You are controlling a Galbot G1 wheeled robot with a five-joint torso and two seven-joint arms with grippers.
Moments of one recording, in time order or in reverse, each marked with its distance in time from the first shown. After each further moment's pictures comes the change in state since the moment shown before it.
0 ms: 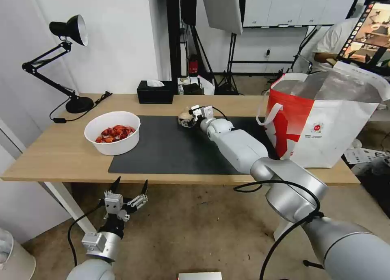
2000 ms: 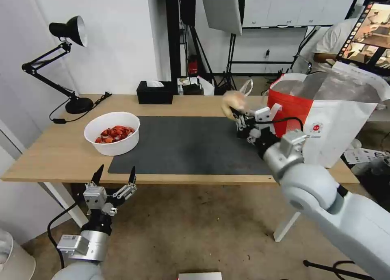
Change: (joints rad) left arm 0.098 -0.023 -0.087 -0.208 -0.015 0.007 -0.053; right arm -0.799 -0.854 0.443 1.812 0.065 -0.162 0.632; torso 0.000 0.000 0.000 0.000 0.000
